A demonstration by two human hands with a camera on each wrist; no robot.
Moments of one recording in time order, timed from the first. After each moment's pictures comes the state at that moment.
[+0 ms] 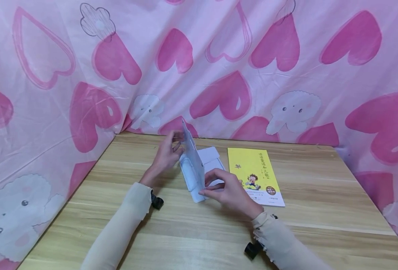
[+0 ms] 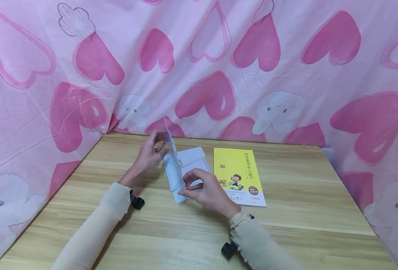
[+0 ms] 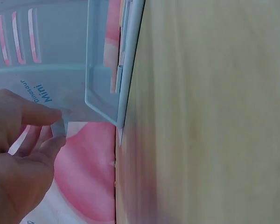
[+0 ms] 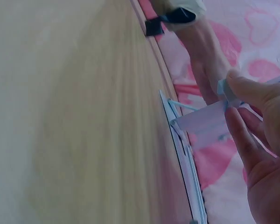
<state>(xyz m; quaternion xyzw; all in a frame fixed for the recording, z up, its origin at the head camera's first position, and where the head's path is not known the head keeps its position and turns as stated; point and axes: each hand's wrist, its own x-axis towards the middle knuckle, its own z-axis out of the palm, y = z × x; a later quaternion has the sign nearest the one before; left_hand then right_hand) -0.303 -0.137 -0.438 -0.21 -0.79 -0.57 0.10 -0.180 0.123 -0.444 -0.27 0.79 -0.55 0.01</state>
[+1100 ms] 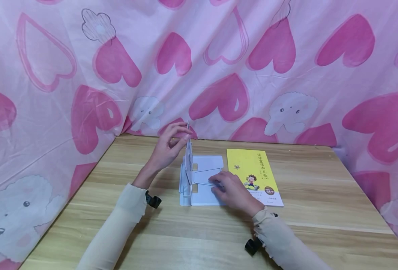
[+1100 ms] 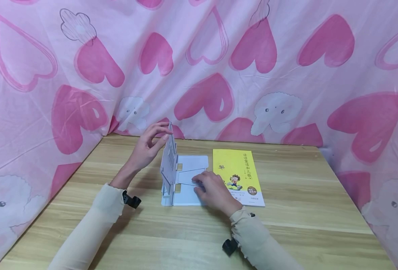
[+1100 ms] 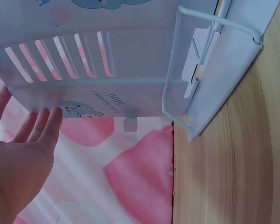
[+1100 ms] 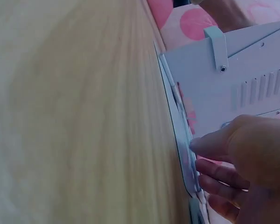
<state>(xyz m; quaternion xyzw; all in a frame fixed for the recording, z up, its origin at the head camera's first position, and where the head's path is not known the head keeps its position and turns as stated) -0.274 -0.133 -0.384 -0.28 -0.76 -0.58 0.12 -0.188 0.136 -0.454 -0.23 0.92 -0.30 -0.02</state>
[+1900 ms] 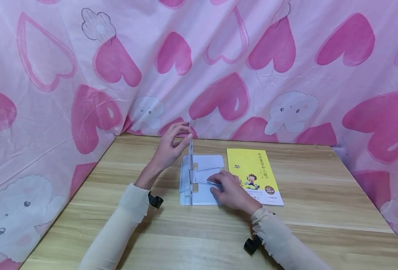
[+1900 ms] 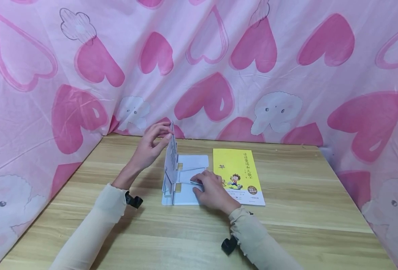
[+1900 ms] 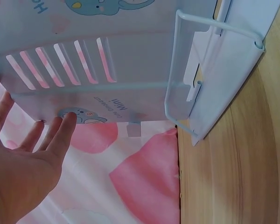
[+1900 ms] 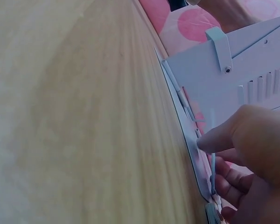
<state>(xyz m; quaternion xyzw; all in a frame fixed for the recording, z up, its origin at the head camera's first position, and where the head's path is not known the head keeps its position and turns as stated) -0.270 -0.125 -0.381 -0.27 -0.78 -0.56 0.12 -0.192 0.135 -0.461 -0.22 0.92 -0.32 0.01</state>
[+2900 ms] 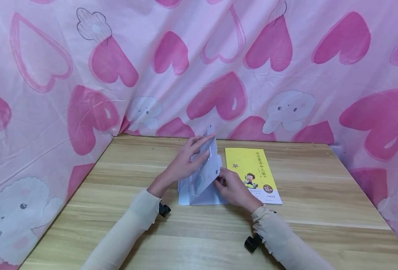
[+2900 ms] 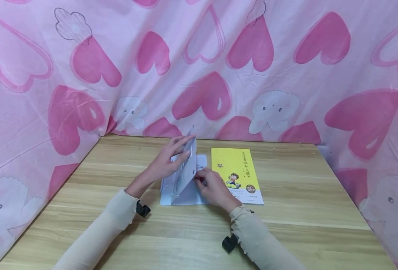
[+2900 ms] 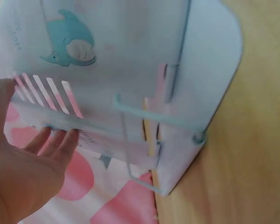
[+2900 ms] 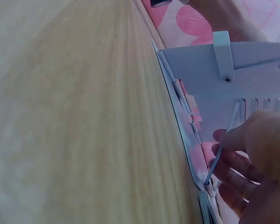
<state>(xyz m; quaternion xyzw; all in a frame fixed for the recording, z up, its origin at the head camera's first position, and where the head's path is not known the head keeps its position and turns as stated) -0.260 -0.081 -0.411 -0.34 -0.81 -0.47 0.08 -0.199 0.144 -0.458 -0.22 0.89 -0.39 -0.01</state>
